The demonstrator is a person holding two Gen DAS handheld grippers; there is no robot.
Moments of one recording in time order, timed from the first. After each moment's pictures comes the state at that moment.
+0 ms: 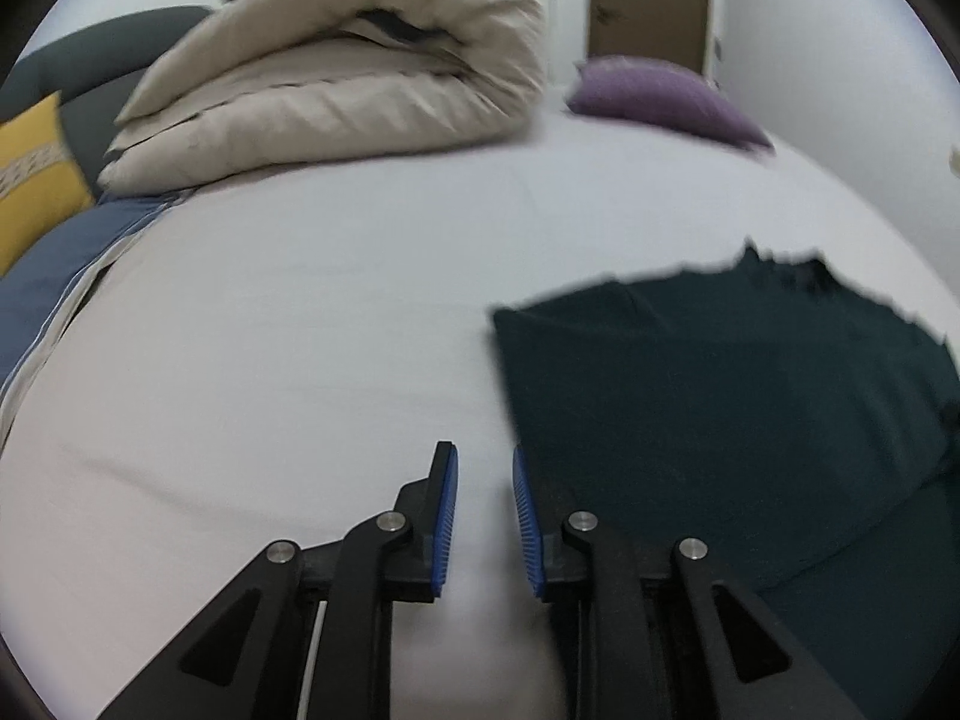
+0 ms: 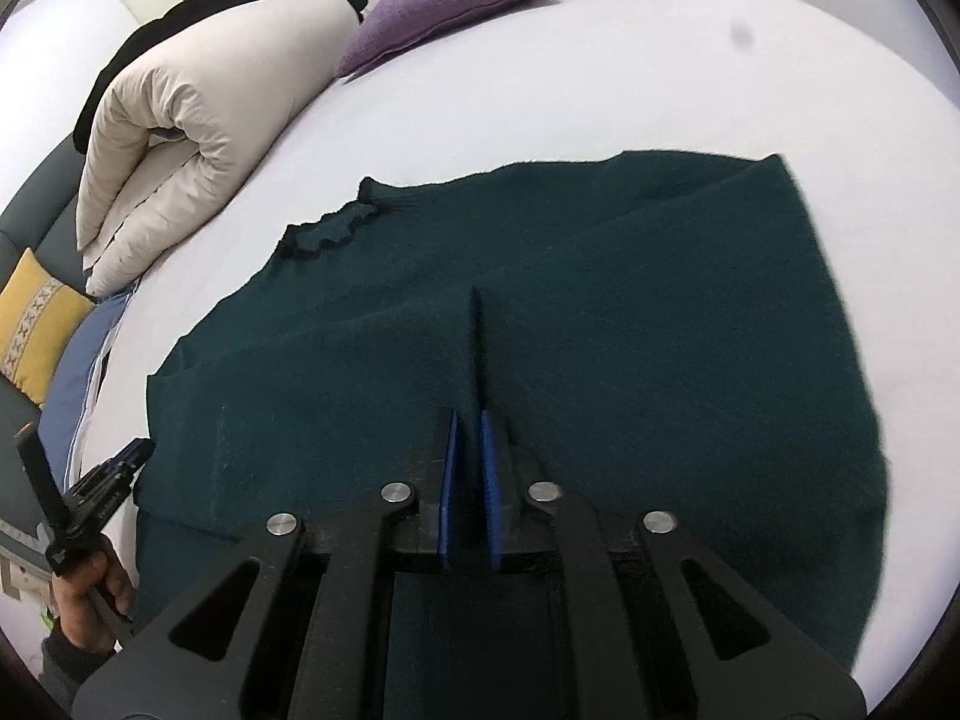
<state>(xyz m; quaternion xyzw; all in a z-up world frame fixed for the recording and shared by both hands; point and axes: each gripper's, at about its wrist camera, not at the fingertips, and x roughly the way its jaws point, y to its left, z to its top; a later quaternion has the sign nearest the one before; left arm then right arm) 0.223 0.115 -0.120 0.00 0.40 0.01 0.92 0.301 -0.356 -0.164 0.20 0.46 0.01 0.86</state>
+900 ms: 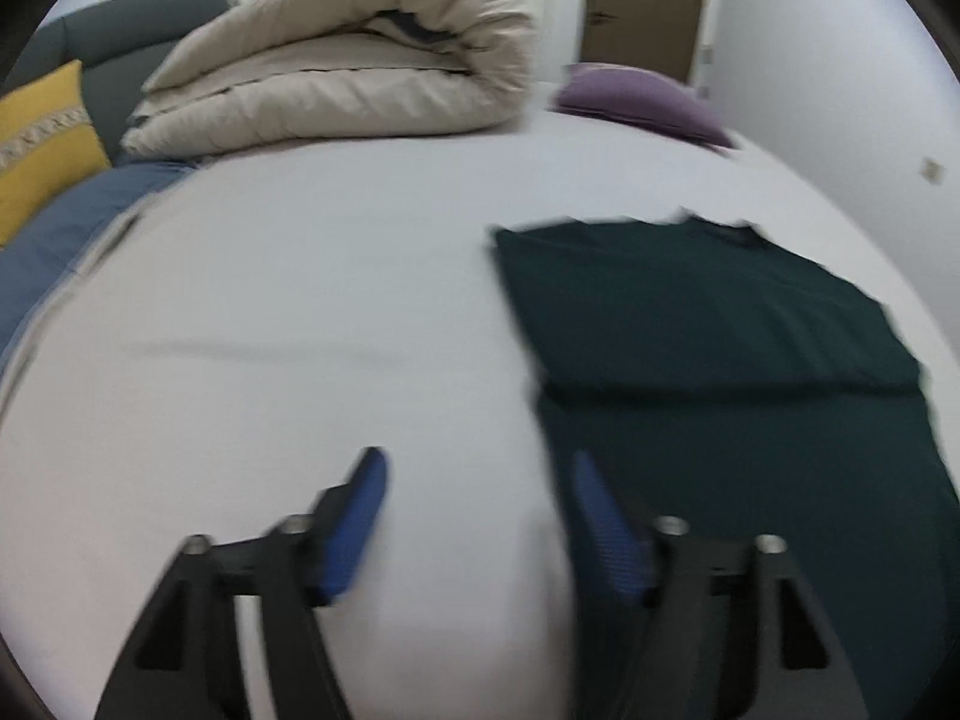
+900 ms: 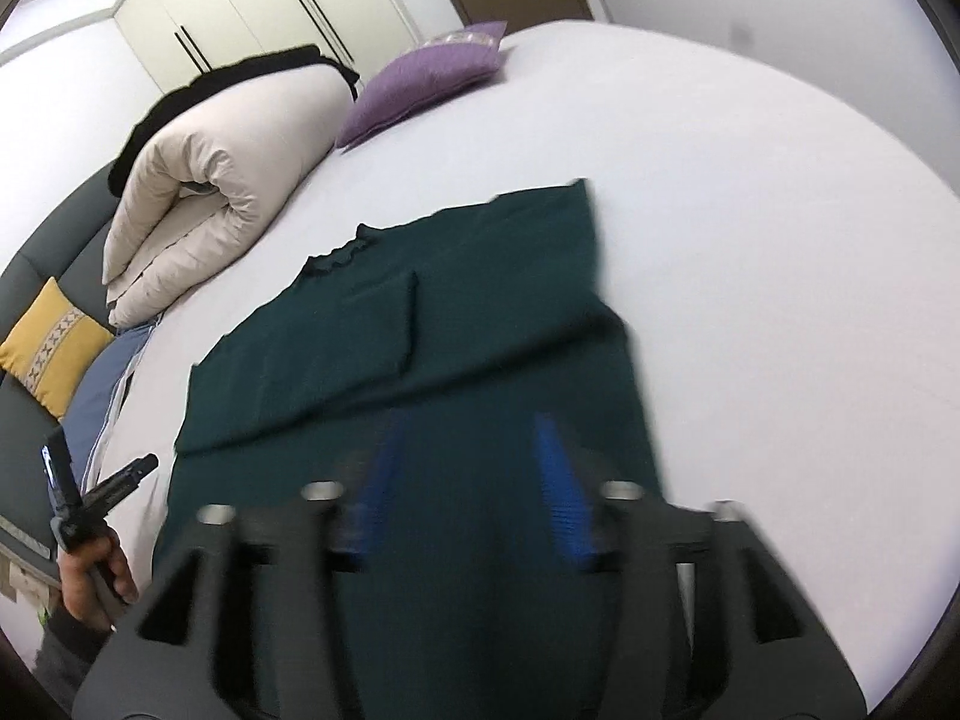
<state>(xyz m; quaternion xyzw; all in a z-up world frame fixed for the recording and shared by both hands) 0.107 0.119 -0.111 -0.02 0.42 -0.03 0.91 0.098 -0.424 -0.114 0.22 0.38 0.00 0.90</state>
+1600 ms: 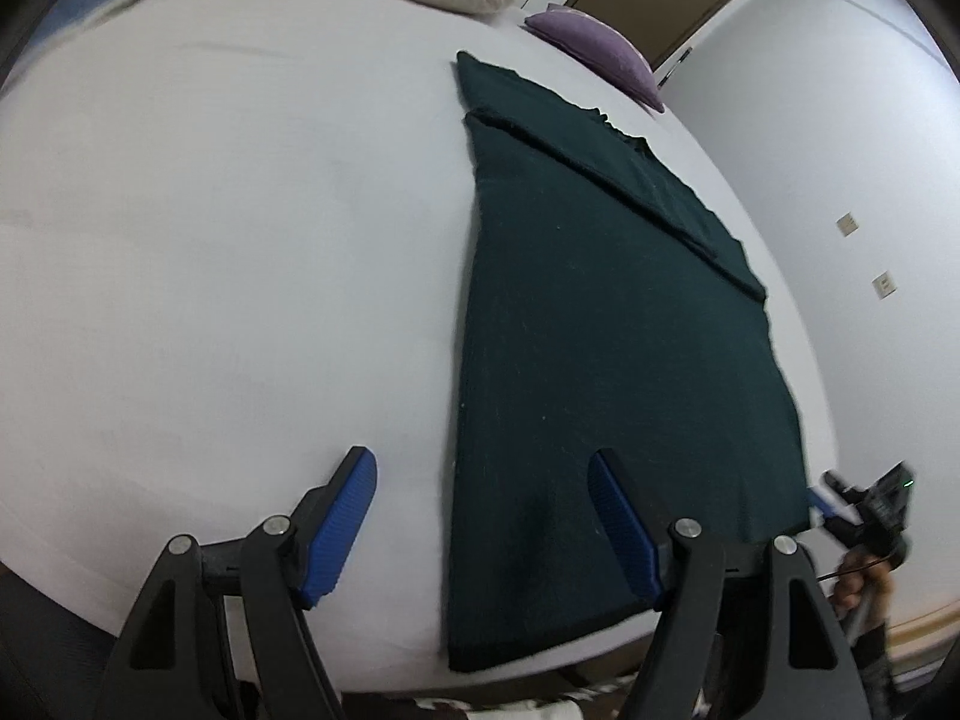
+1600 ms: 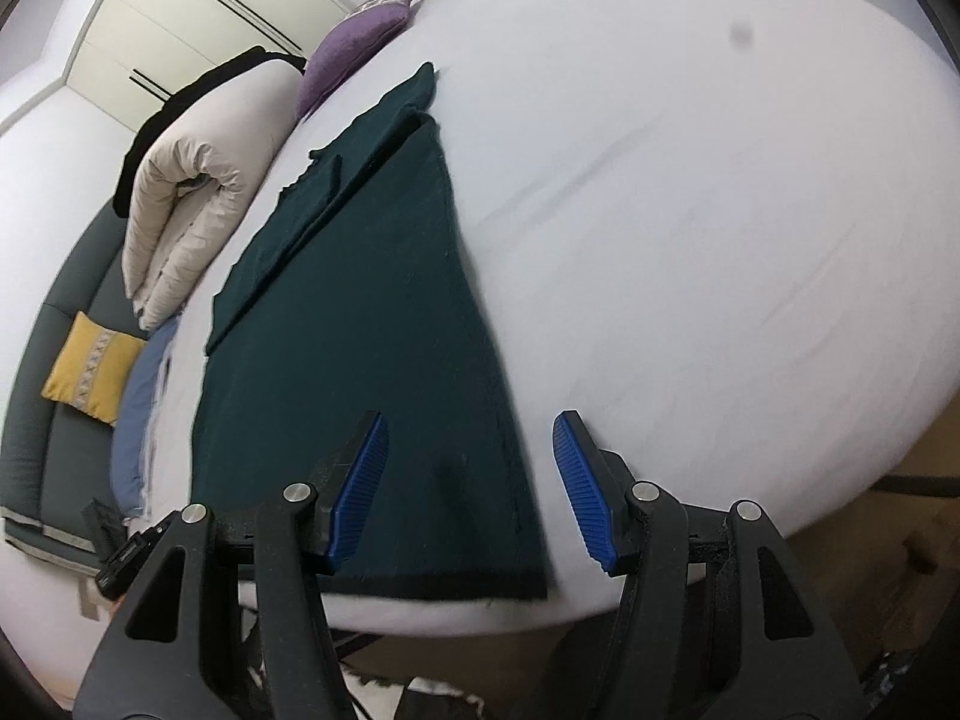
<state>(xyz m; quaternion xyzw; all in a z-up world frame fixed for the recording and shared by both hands) -0.049 0.153 -0.146 -0.21 0.51 -0.15 0.82 -0.104 -0.486 -0.176 0.33 0.45 0.02 0.83</state>
